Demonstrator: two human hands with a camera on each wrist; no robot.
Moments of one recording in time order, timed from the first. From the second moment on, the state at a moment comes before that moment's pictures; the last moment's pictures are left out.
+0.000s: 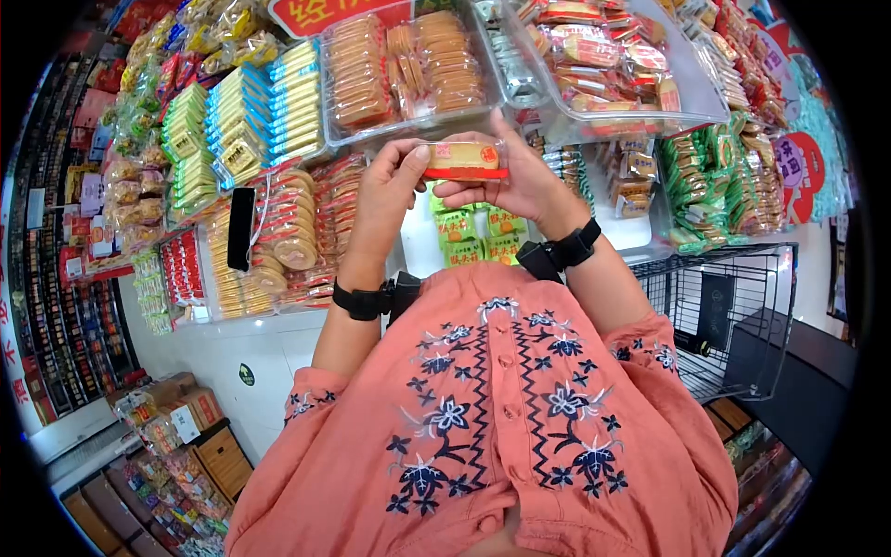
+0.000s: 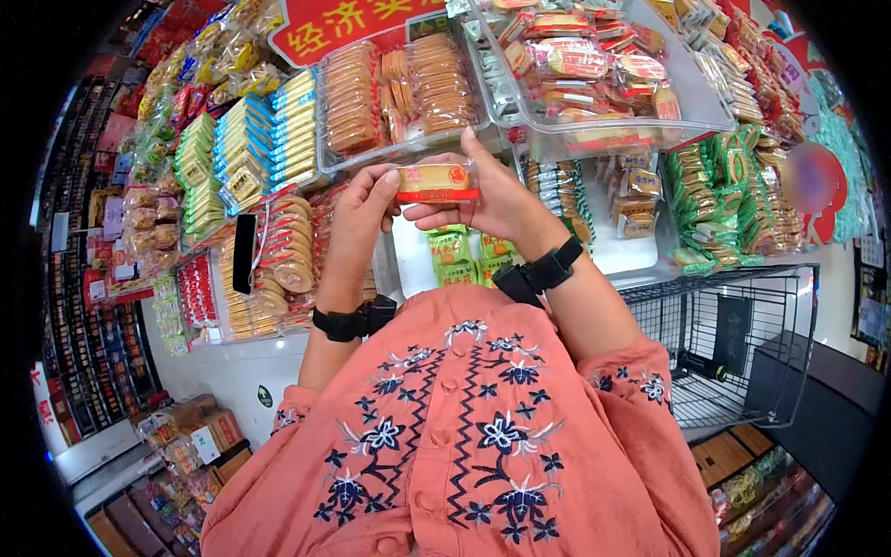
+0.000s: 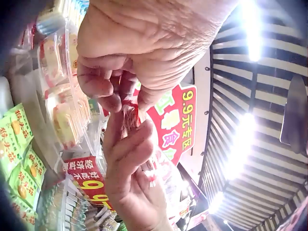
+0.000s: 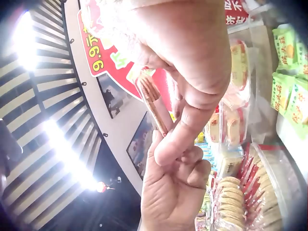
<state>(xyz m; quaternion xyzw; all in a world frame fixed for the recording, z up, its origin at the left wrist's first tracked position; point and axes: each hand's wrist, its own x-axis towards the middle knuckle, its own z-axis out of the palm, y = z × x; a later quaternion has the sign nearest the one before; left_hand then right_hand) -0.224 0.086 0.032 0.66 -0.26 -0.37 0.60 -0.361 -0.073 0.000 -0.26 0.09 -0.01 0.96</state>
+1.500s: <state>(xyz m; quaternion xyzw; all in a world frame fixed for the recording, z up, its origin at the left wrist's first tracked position) -0.191 0.102 -0.151 0.83 -0.26 -0.31 0.38 -0.401 -0.094 0.031 -0.68 0.13 0.13 0.71</state>
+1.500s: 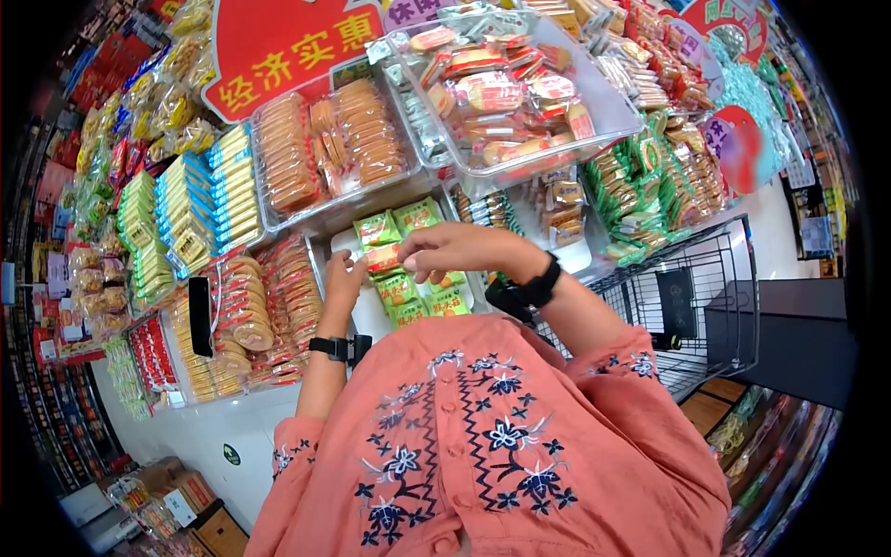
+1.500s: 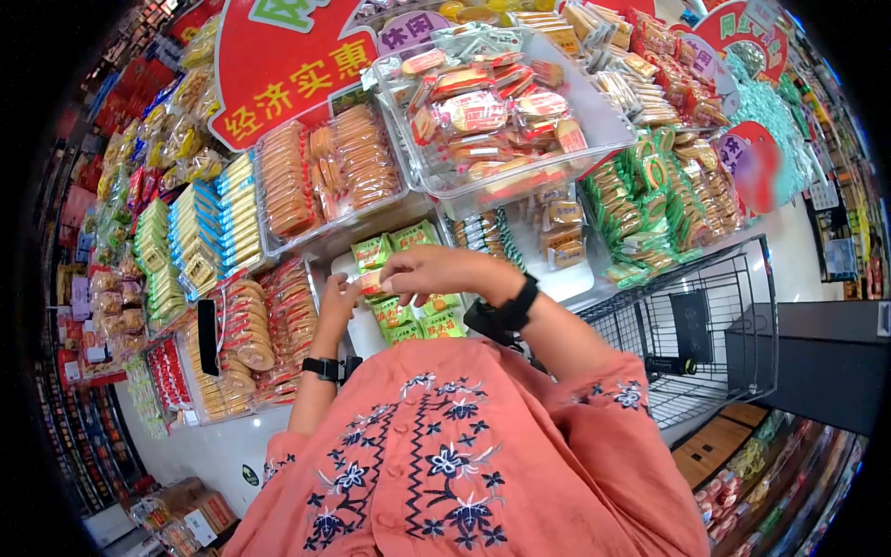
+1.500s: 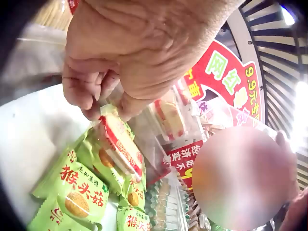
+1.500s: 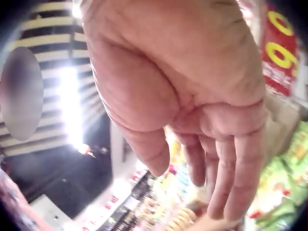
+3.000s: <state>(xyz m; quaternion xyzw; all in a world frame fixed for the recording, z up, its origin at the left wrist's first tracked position) -0.211 0.092 0.006 0.69 -0.26 -0.36 0.57 -0.400 -0.244 0.176 -0.89 0.18 -0.16 0.39</state>
